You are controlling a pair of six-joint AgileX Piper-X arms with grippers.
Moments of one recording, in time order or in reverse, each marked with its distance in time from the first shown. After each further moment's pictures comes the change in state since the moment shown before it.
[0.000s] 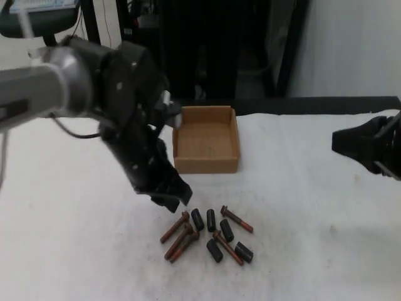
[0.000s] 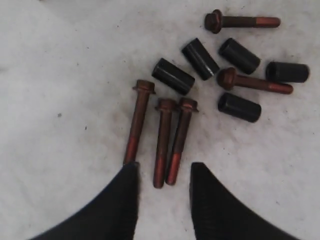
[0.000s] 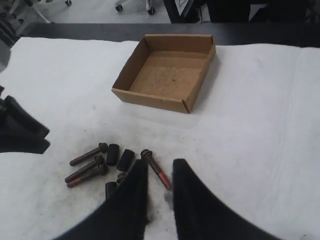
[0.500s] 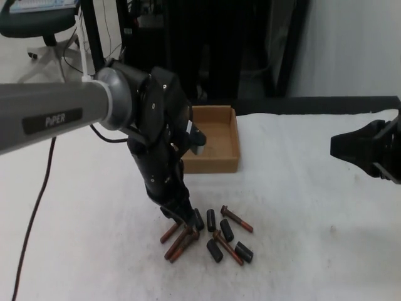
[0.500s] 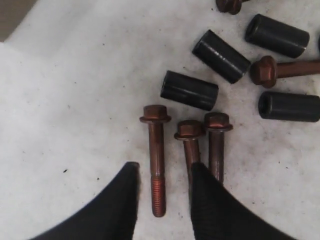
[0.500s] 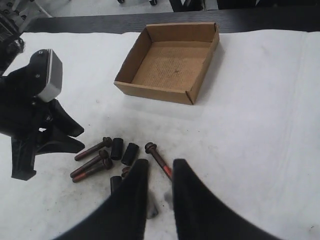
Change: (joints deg) left arm -2.9 6.6 -1.8 -3.4 -7.4 13.8; right arm 0.0 0.0 0.0 0.3 -0.7 0.6
